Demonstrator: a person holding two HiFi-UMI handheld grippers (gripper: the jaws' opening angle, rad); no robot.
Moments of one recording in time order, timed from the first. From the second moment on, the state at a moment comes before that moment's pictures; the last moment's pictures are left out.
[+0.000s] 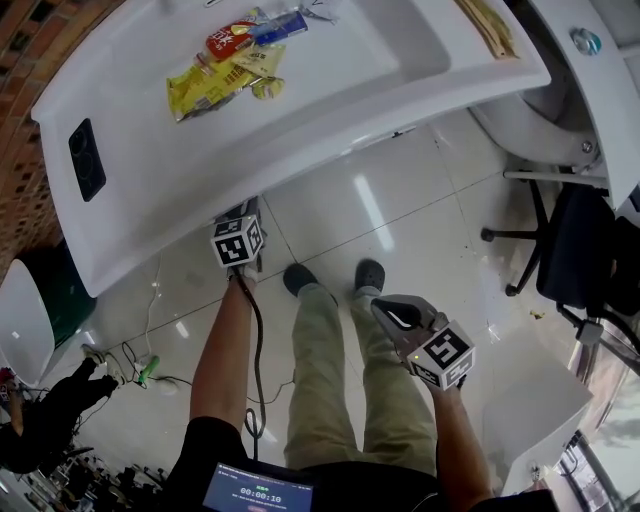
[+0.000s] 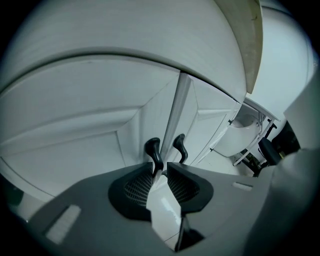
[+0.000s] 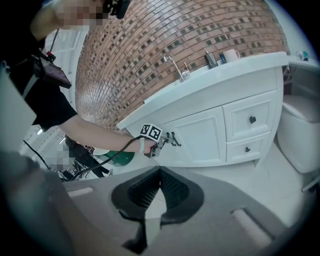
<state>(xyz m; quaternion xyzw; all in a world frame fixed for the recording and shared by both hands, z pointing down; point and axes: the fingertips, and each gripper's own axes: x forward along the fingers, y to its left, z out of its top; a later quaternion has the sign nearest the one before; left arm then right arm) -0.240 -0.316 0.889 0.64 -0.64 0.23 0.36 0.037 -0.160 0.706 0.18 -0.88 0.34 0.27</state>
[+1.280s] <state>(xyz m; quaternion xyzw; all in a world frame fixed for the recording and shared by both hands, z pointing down) -0.217 -0.248 0.890 0.62 -0.65 0.22 0.38 0.055 -0.142 0.696 0.12 -0.90 0.32 0.28</state>
